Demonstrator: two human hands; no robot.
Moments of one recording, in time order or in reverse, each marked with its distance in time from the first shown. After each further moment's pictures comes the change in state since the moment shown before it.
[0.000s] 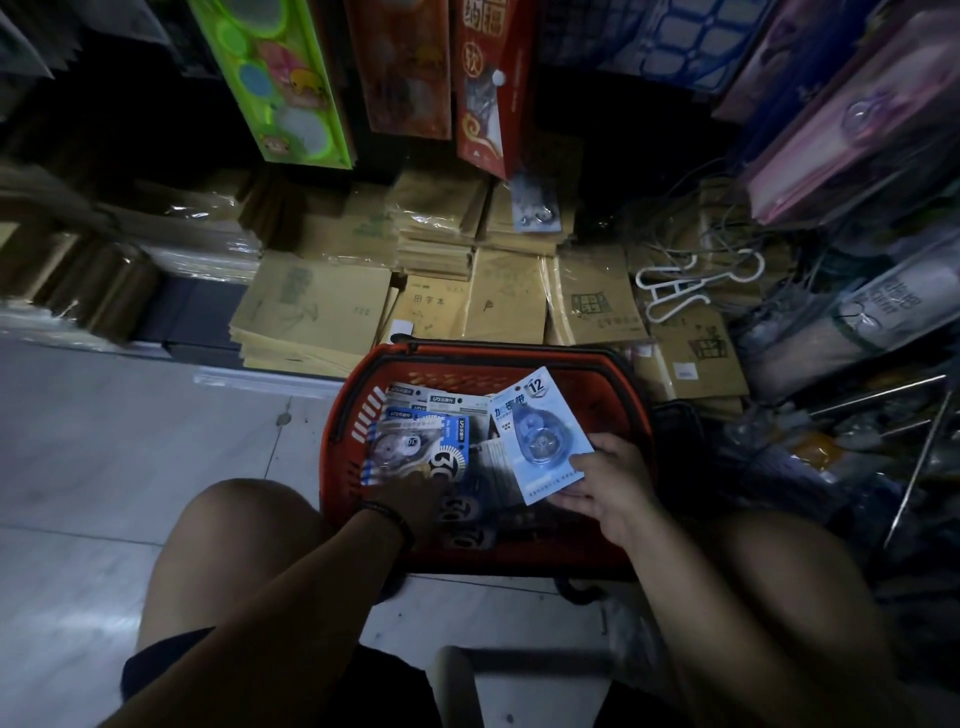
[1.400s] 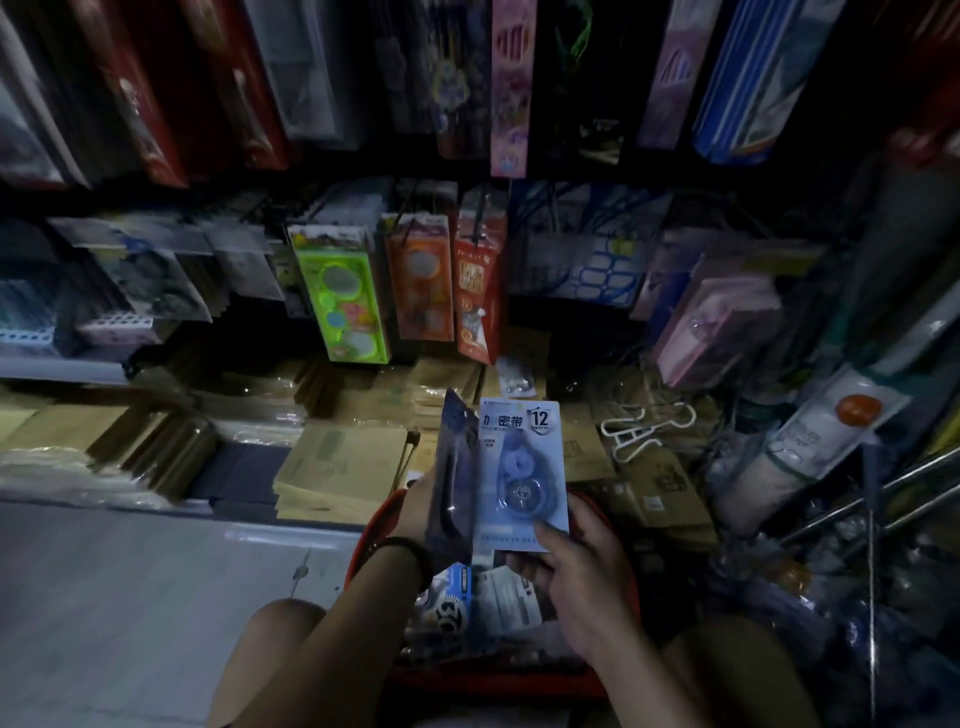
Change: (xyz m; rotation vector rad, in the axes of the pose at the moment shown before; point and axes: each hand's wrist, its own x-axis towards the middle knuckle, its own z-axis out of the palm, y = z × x) left_hand -0.111 0.042 -0.167 -1.950 0.489 0.065; right_hand -0.138 -0.052 0.013 0.443 -0.296 -0.465
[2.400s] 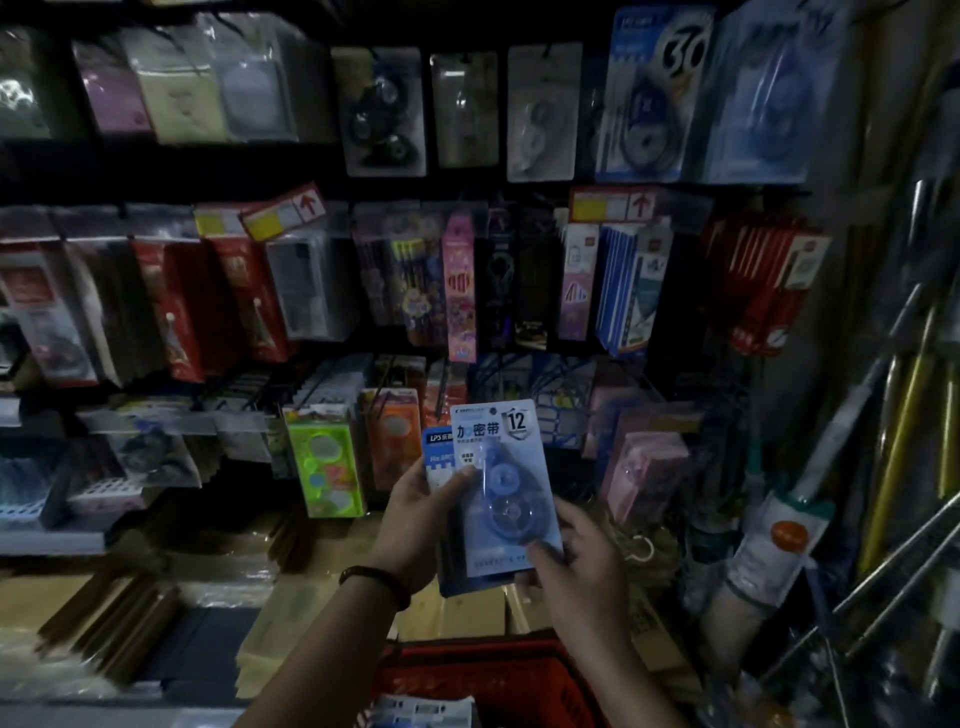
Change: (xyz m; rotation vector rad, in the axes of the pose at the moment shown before) left_hand -0.065 0.169 0.092 0.025 -0.267 0.467; right_hand -0.008 -0.163 0.047 -0.396 0.143 -0.510
